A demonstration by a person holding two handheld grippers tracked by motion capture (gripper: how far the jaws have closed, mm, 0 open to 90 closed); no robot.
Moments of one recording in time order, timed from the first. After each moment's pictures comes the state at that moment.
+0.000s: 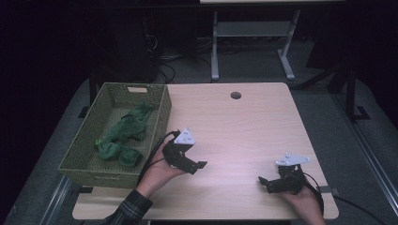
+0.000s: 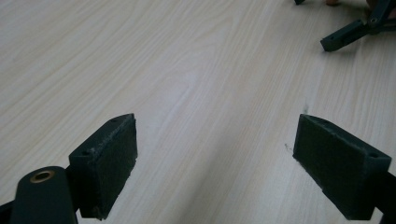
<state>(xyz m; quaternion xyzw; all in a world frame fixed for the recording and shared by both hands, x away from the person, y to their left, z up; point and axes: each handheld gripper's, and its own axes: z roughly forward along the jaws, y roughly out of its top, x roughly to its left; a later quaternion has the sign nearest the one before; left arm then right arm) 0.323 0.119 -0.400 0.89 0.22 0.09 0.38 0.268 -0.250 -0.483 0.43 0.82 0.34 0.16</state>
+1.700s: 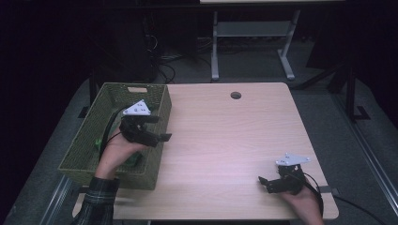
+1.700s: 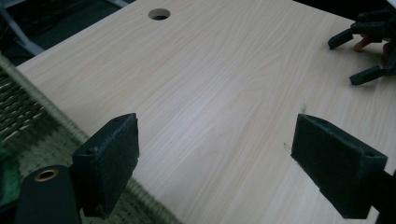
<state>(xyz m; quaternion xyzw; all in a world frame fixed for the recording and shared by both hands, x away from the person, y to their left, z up) 0.356 0.226 -0.332 0.86 0.27 0.12 0.42 0.268 -0.250 -0.483 0.43 0.82 0.34 0.16</state>
